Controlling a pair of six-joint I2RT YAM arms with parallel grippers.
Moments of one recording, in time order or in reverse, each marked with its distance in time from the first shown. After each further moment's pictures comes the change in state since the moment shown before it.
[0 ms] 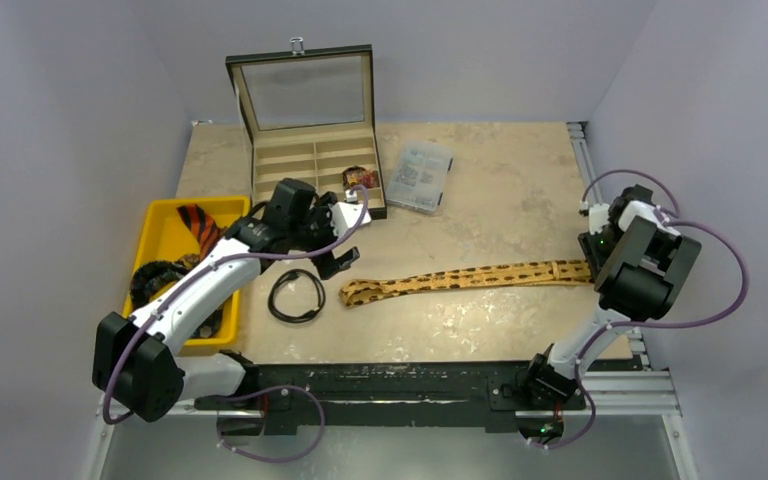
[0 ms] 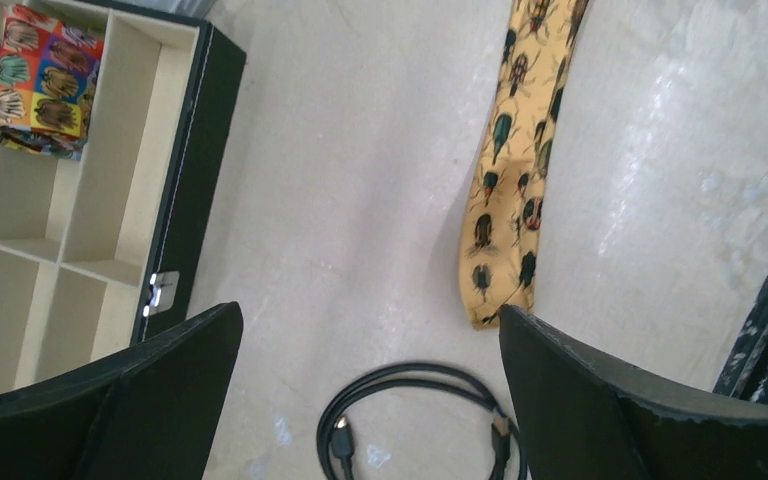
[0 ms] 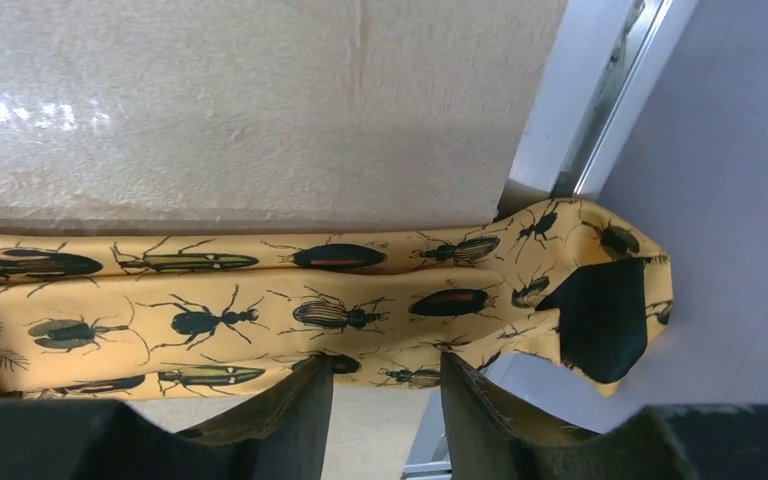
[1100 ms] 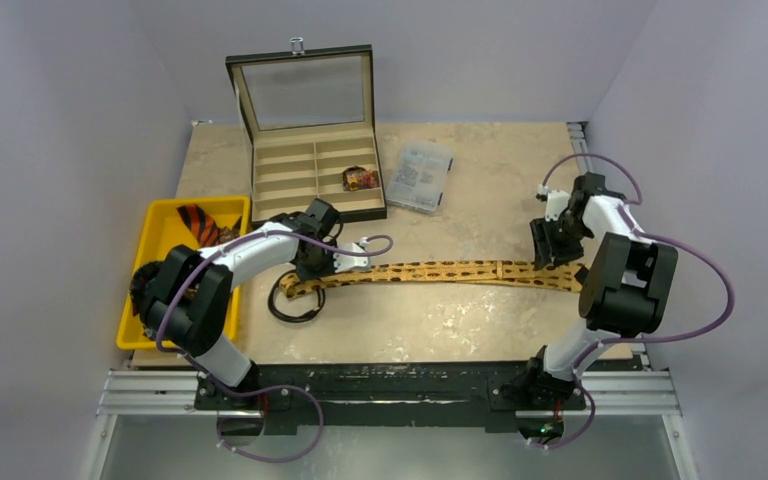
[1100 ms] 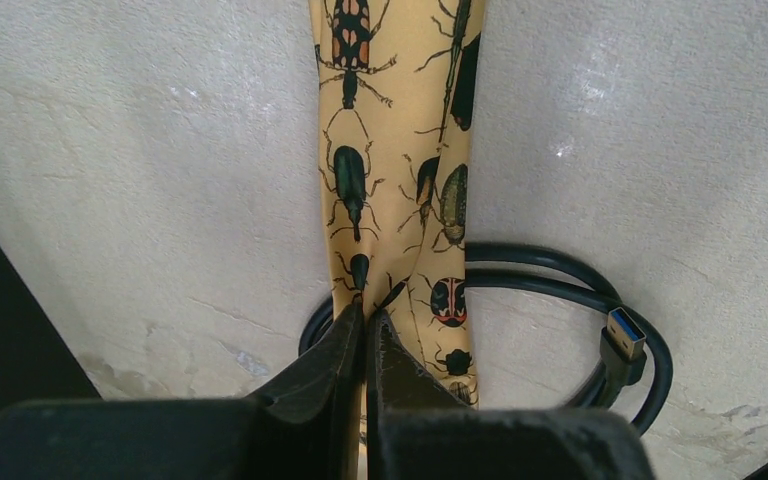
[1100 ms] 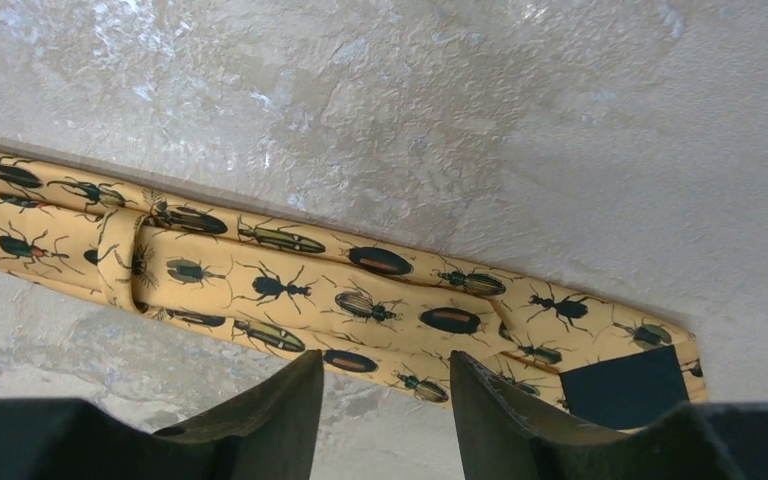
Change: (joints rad) left arm -0.003 0.346 -0.038 -0.136 -0.288 0.303; right arm 0.255 -0.151 -0.065 -0.107 -0.278 0.260
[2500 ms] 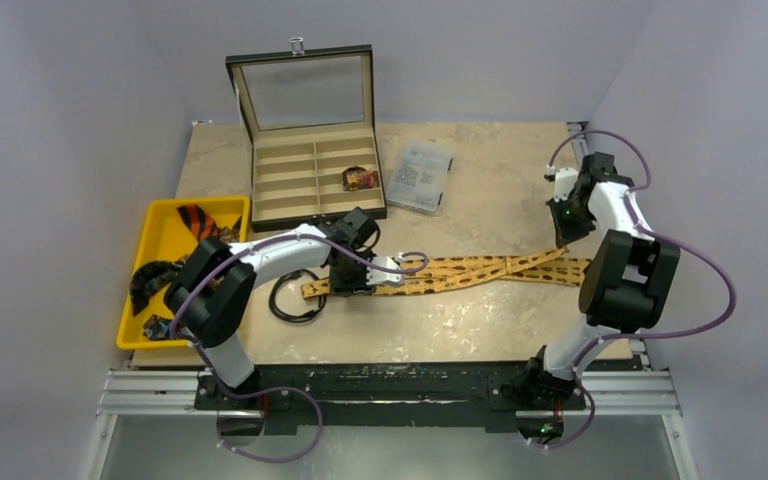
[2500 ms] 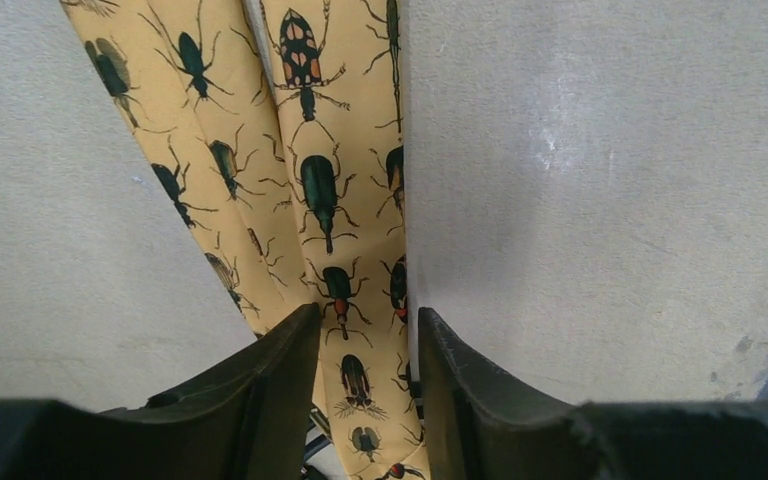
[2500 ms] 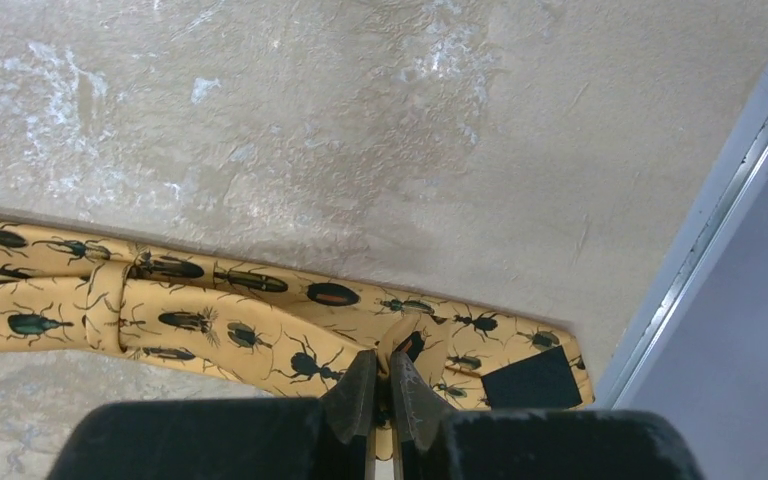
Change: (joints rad) left arm -0.211 0.087 0.114 -0.029 0.131 -0.042; right arm 0.000 0.031 0.146 0.029 0.109 -0.051
